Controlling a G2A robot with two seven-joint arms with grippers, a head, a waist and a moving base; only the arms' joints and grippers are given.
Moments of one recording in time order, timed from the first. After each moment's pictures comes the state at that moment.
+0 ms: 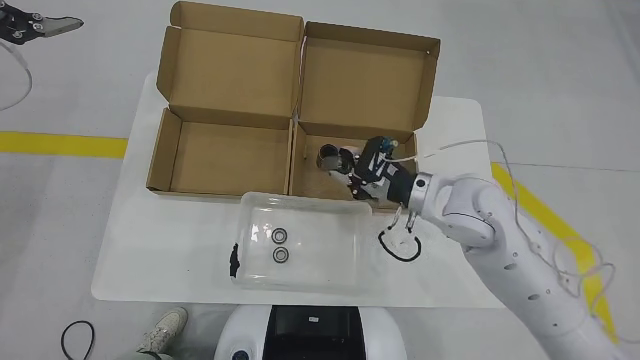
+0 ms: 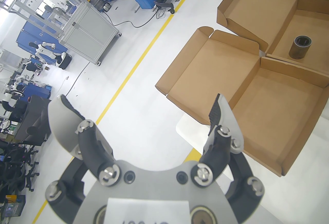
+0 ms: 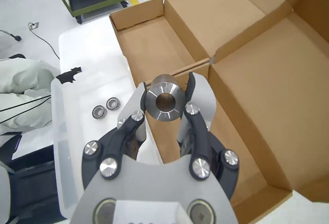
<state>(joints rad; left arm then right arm) 0.60 -0.17 -1.14 -1.49 0.83 -0.81 -0.08 -1.08 -1.04 0.97 -1.82 -0.87 -0.50 0.50</state>
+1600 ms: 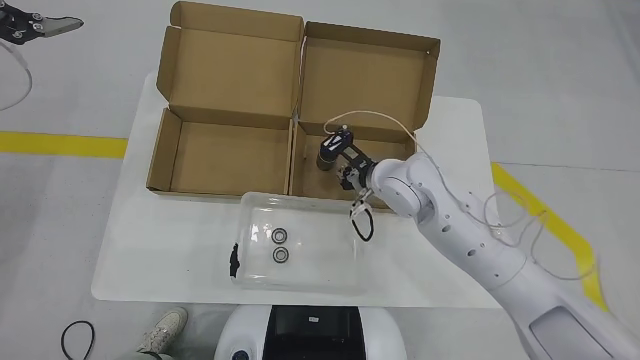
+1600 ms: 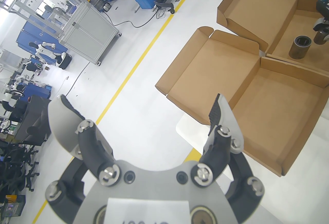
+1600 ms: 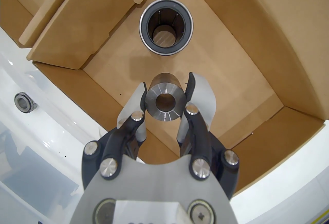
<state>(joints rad) 0.60 -0.17 -1.14 -1.49 0.83 -0.81 -0.08 -0.79 -1.22 0.66 -1.48 -0.89 -0.03 0.95</state>
